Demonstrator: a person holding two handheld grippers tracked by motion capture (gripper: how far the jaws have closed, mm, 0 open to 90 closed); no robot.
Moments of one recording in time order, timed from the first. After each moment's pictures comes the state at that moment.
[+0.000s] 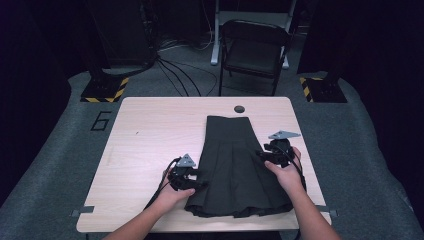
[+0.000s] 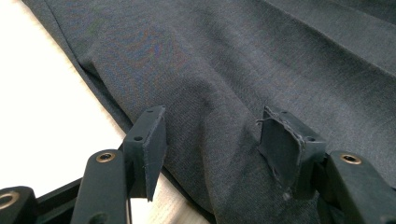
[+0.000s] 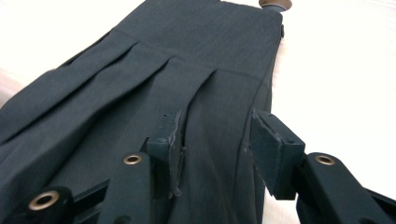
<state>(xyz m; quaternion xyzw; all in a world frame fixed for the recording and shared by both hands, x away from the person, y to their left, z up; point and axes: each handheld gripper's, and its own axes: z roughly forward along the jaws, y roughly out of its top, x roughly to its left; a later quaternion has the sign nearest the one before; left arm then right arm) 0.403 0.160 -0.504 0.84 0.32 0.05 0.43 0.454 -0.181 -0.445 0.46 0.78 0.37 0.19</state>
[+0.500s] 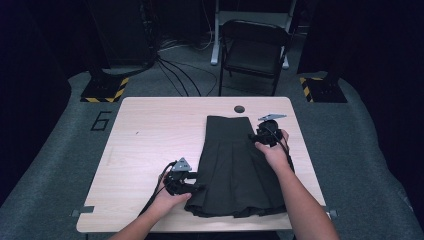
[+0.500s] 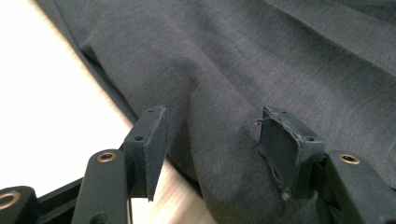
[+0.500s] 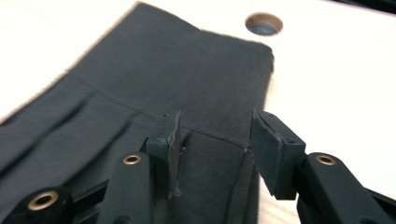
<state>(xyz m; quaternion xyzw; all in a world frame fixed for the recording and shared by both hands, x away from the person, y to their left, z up) 0.388 0.173 -0.502 0.84 0.33 0.05 0.43 0.525 -0.159 -0.452 0.48 0.78 0.36 0.20</state>
